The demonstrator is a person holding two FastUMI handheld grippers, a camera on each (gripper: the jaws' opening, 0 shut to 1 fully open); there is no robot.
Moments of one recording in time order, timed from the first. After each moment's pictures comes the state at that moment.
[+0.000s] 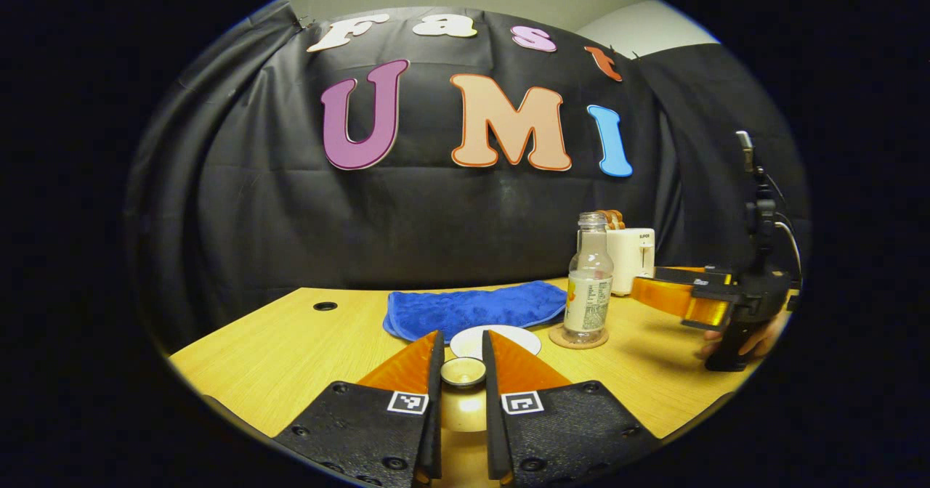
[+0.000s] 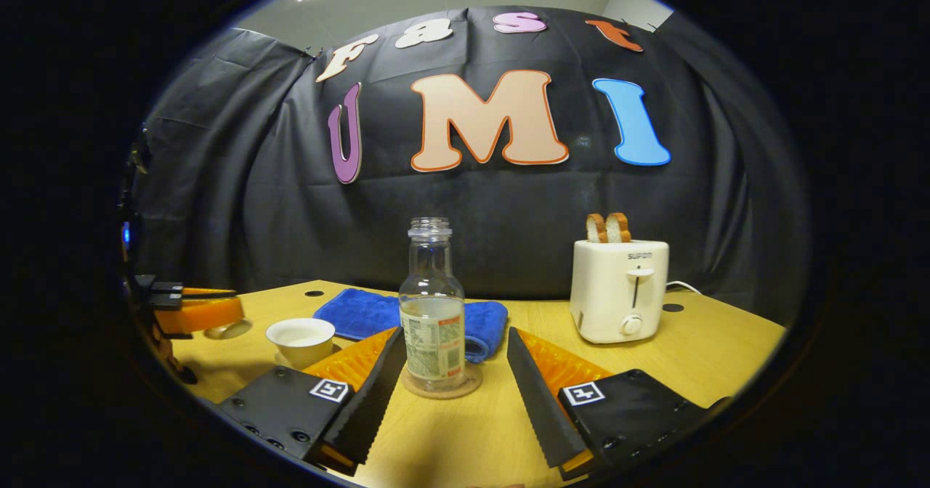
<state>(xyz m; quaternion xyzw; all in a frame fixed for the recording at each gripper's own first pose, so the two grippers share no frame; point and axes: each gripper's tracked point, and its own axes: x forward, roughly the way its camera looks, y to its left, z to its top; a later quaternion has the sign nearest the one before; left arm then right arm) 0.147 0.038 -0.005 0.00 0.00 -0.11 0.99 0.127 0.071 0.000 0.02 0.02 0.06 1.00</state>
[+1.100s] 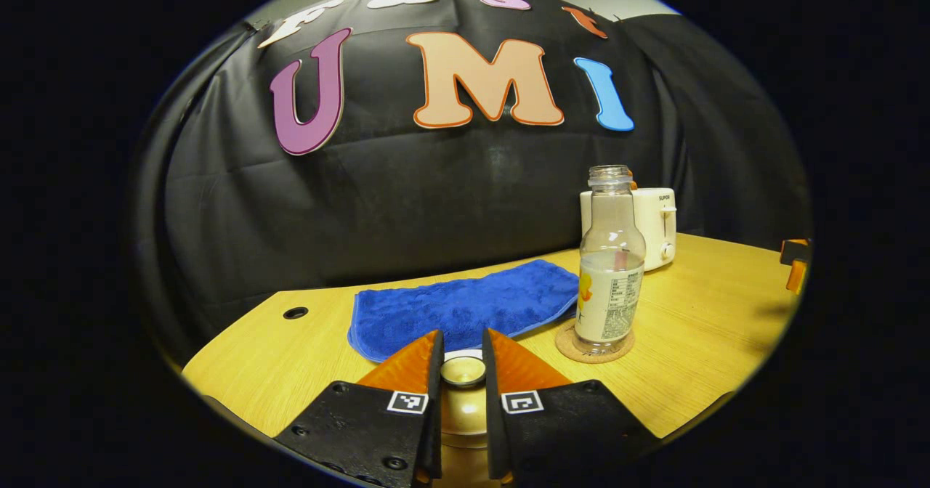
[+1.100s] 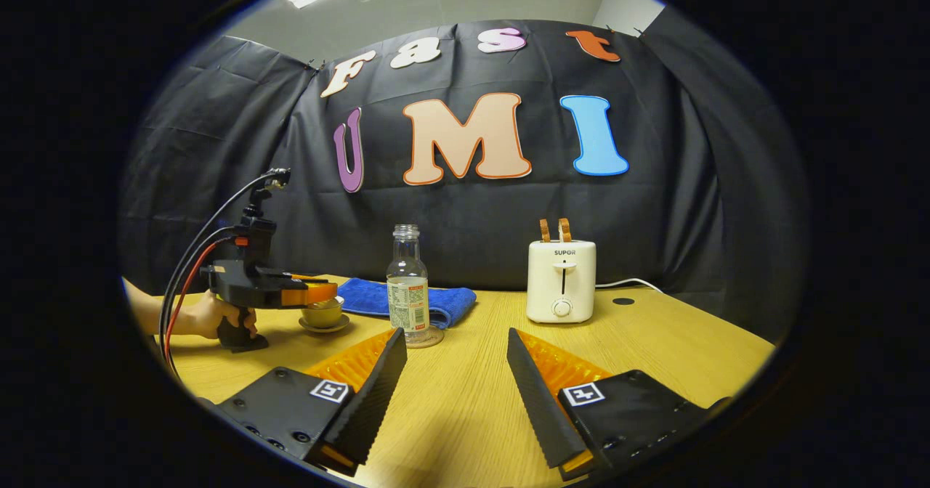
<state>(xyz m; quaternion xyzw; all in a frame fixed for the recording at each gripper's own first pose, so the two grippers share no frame) 0.215 -0.002 -0.026 0.06 0.06 -0.11 0.99 0.043 0.013 0.004 0.02 0.01 0.07 1.00</state>
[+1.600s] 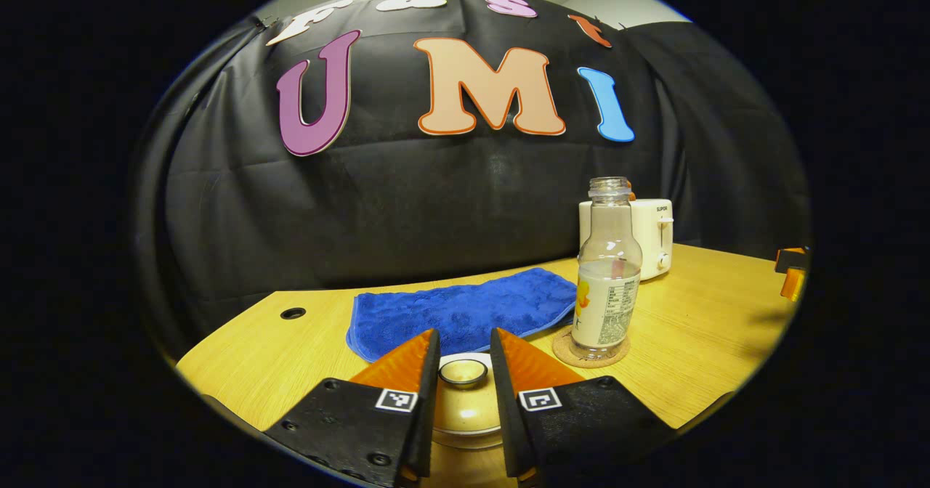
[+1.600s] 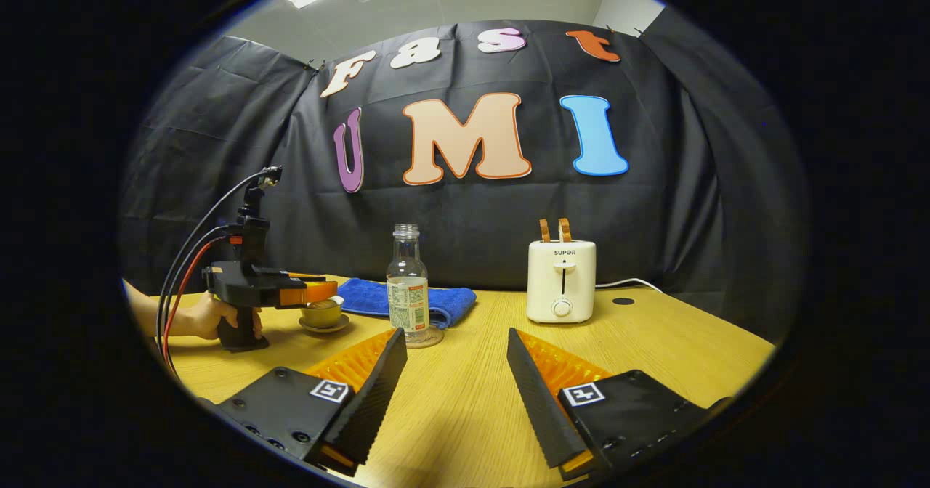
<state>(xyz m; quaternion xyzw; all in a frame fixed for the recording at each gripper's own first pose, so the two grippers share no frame) 0.211 0.003 -0.019 0.03 0.04 -0.11 0.99 0.045 0.017 0.003 0.02 0.01 0.06 1.00</state>
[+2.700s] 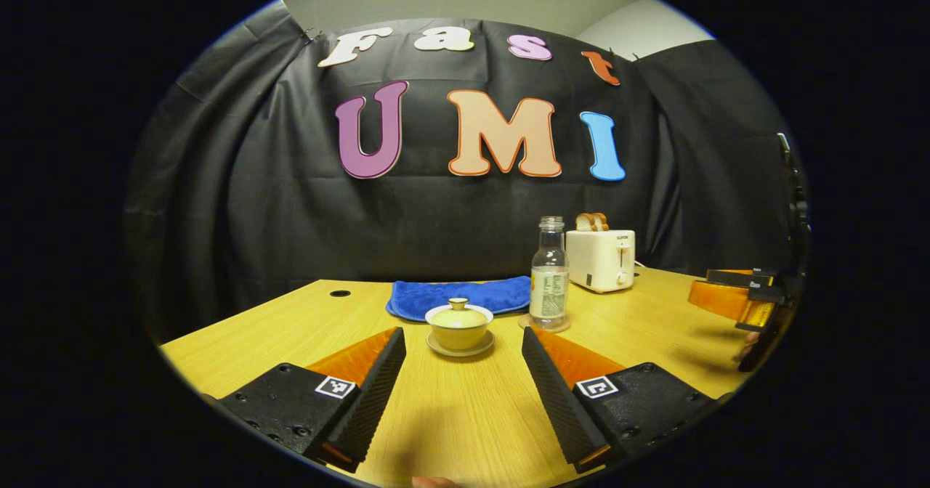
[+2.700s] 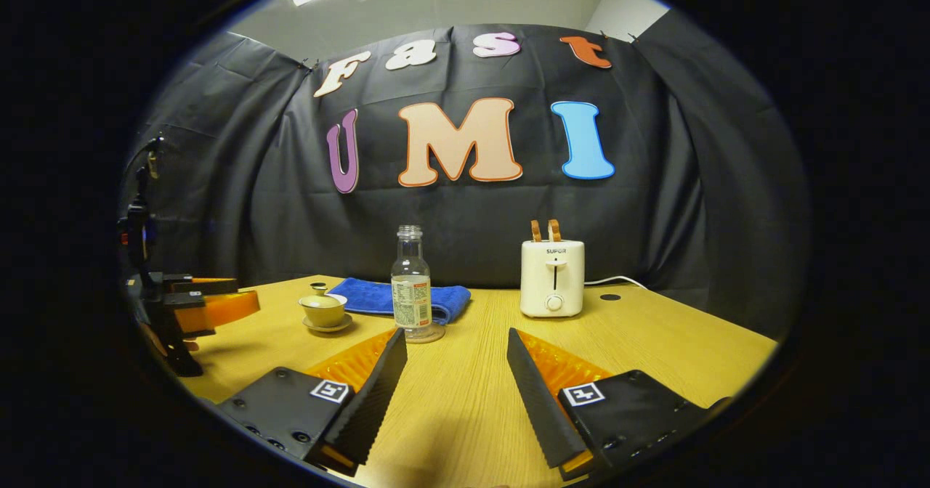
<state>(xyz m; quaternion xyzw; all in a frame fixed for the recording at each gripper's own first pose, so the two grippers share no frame) 0.026 0.010 -0.001 -0.01 0.00 -0.07 1.00 0.010 0.032 0.001 0.02 0.01 0.02 1.00</state>
